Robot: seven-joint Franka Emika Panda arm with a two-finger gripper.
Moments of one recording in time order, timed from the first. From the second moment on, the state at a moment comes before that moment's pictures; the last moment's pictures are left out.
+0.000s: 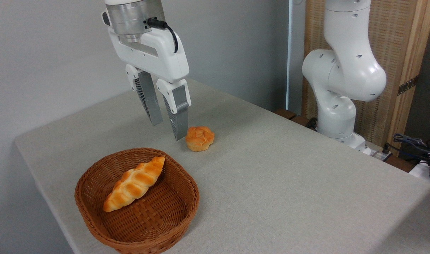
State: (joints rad) arm -0.09 0.04 0.02 -1.56 0.01 1.58 0.70
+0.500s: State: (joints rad) arm -0.09 -0.02 0.02 -1.61 0.01 1.58 0.71
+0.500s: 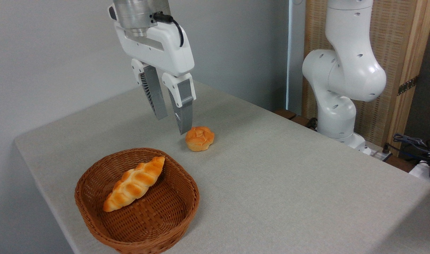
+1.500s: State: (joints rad) arm -0.10 -0.08 0.01 -1.77 -0.01 1.71 0.73
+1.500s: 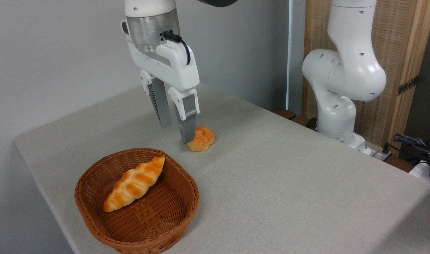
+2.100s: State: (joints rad) arm -0.07 0.02 0.00 -1.56 -0.05 1.58 0.73
